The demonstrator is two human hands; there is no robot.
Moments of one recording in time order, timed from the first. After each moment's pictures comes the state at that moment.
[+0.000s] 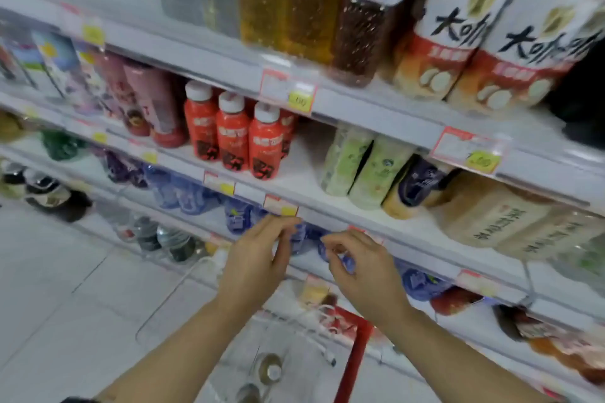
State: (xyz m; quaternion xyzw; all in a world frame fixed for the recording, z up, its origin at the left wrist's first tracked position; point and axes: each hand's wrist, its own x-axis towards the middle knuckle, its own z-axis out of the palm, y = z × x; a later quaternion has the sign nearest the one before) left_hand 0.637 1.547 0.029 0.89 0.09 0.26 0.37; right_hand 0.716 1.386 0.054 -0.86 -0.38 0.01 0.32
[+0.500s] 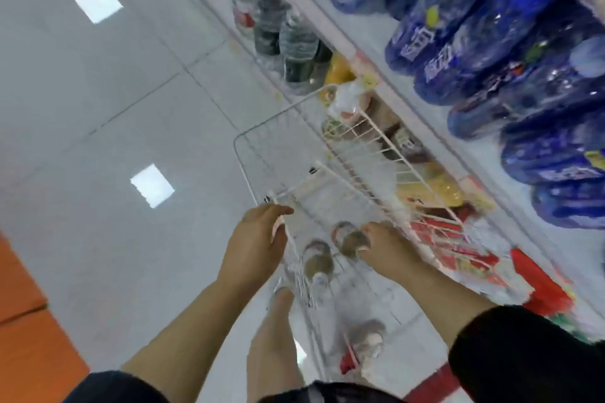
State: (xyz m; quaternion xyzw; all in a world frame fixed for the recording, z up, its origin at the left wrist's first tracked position) left_hand 0.453 1.555 -0.246 0.78 0.49 0.01 0.39; right_hand 0.655 1.444 -0.285 -0.80 -0.38 0.46 -0.05
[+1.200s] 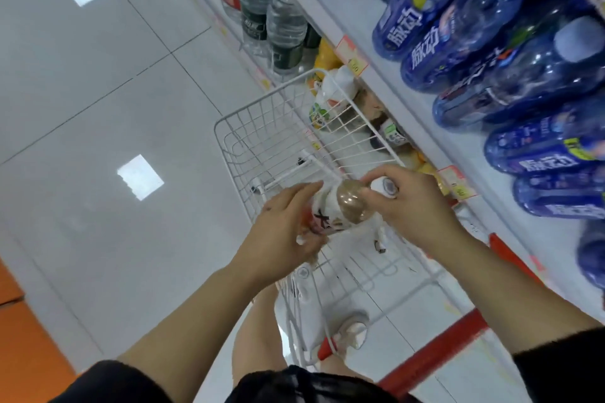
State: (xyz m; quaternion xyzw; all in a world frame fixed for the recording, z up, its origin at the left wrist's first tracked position) left_hand 0.496 1.536 -0.229 0.81 0.35 0.01 0.47; right_hand 0.687 1.472 -0.176 -0.82 -0.38 0.37 0.23
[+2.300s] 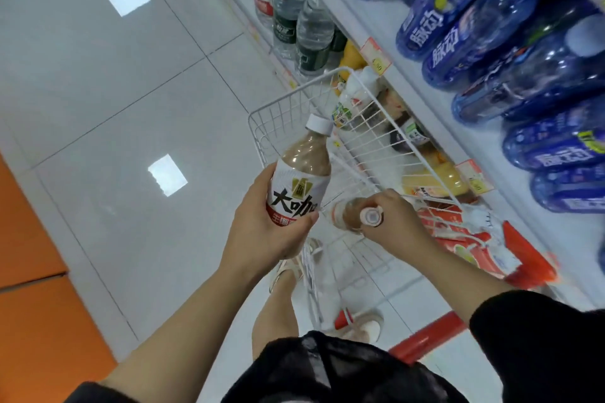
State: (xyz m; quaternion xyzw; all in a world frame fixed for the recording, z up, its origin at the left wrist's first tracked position) left_hand 0.451 1.519 -0.169 0.63 0.54 0.13 0.55; right_hand 0.653 1.439 -0.225 -0.80 -0.44 0.39 0.12
